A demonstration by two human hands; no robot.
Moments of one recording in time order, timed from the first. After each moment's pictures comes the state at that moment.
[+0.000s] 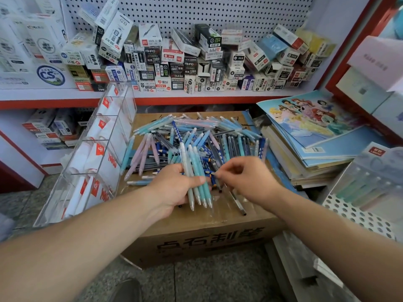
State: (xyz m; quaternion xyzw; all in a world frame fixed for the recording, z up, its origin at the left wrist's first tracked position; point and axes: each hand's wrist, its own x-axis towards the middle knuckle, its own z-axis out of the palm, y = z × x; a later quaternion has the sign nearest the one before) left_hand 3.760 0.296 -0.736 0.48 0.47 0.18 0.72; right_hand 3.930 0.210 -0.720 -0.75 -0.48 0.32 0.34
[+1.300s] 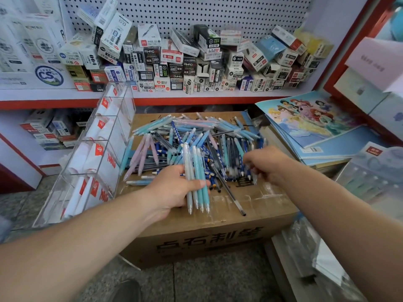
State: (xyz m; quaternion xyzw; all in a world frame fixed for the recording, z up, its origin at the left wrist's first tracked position) left_hand 3.751 0.293 -0.730 0.53 0.46 0.15 0.70; right_hand 3.984 0.243 -0.715 -0.85 -0.21 0.36 0.32
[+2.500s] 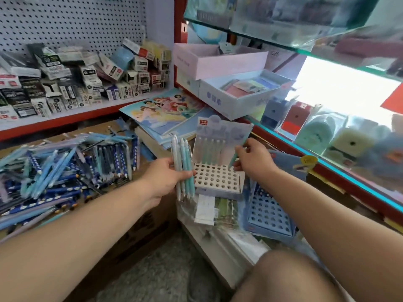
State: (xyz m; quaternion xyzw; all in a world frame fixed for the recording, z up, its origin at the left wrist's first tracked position) left_hand 3.936 0.138 -0.703 0.67 0.30 0.06 0.68; right_hand 4.090 -0.036 -0.677 -0.85 -0.14 0.13 0.48
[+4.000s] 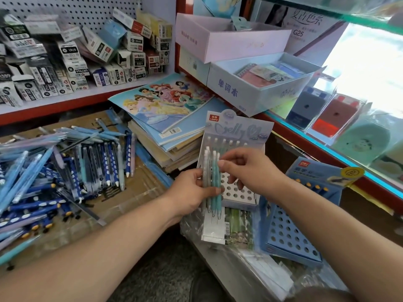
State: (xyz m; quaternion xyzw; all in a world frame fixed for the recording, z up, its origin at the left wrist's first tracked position) left_hand 3.991 0.140 -0.761 0.67 0.20 -0.01 0.72; right_hand 4.091 0.000 -0.694 -0.84 -0.26 0.23 0.42
